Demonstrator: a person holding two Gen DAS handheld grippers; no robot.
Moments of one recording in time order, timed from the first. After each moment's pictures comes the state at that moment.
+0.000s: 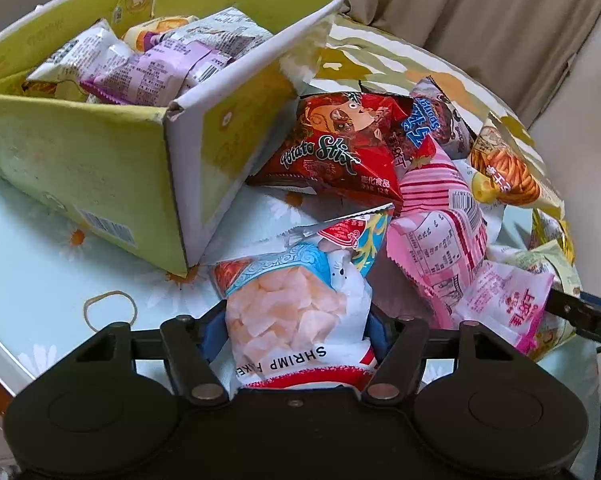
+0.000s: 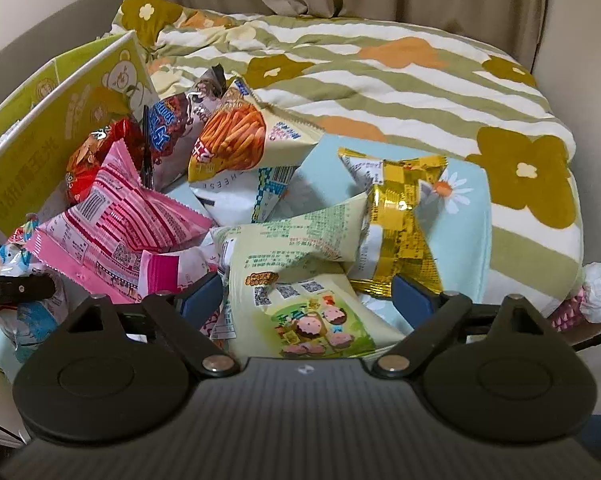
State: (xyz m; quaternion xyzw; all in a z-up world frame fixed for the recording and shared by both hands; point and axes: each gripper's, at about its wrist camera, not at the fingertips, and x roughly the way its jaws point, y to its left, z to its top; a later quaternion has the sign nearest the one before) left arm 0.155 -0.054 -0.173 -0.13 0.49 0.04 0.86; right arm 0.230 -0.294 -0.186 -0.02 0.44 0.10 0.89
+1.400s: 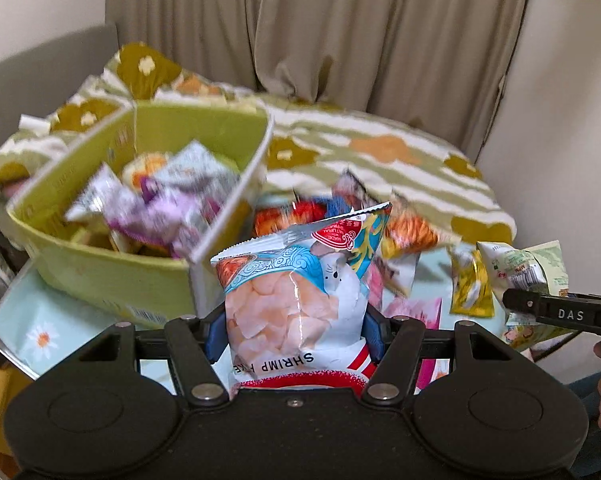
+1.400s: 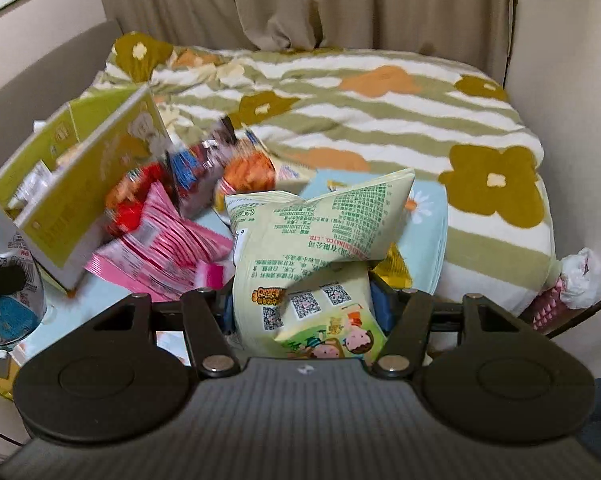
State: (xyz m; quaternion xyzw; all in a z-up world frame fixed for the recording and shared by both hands) left arm 0.093 -0.071 -0.057 -0.07 0.38 0.00 0.92; right arm 0.166 -0.299 -0.107 0.02 0.39 0.07 0.92
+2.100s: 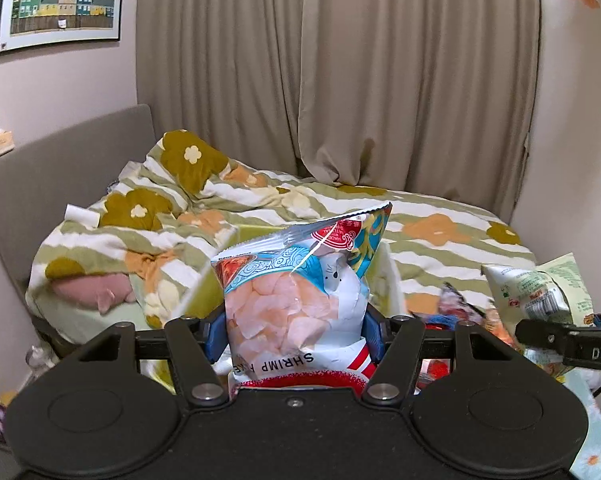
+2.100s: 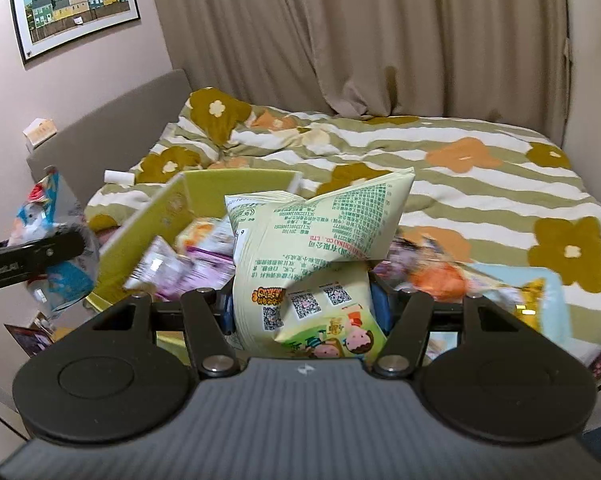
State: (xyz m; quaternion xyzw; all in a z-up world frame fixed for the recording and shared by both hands) left arm 0.135 0.095 0.007 -0.02 0.28 0.02 0.96; right arm 0.171 -0.110 -0.029 0.04 0.32 0.14 0.94
